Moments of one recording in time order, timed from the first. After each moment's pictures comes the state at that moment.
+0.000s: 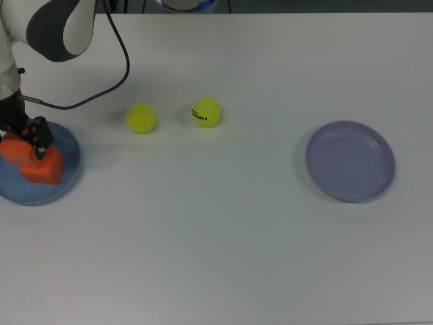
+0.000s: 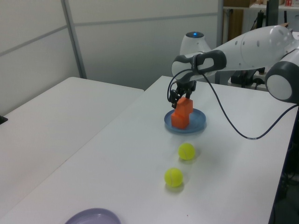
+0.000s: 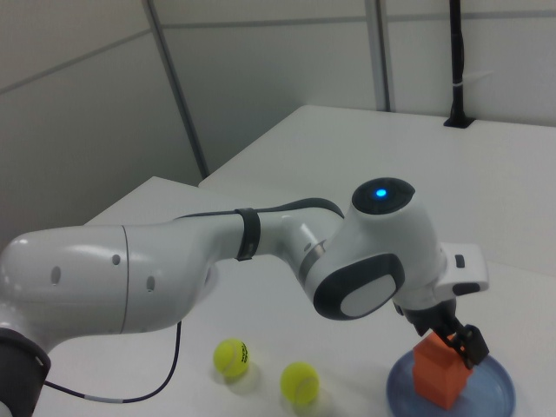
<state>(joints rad) 0.12 0.48 -0.39 -1.58 0.25 2.29 -0.27</state>
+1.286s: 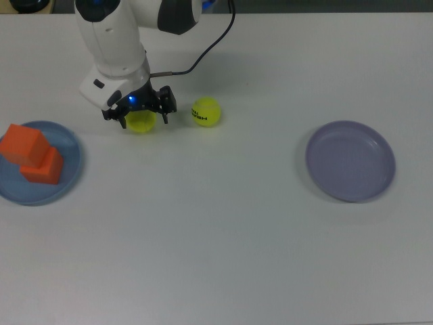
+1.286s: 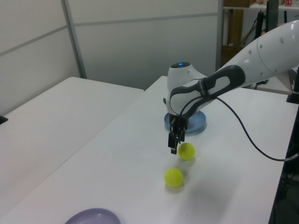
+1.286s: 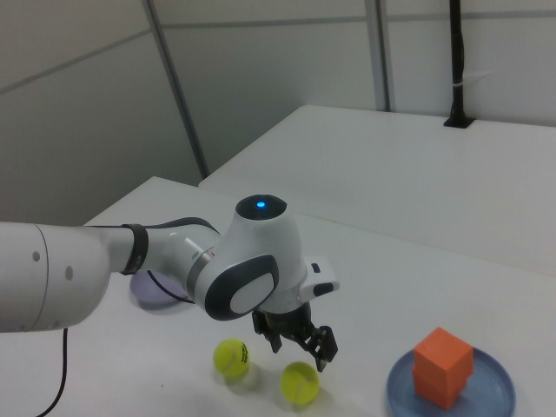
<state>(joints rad) 0.17 0.20 -0.11 -2.04 0.11 2.27 -0.31</state>
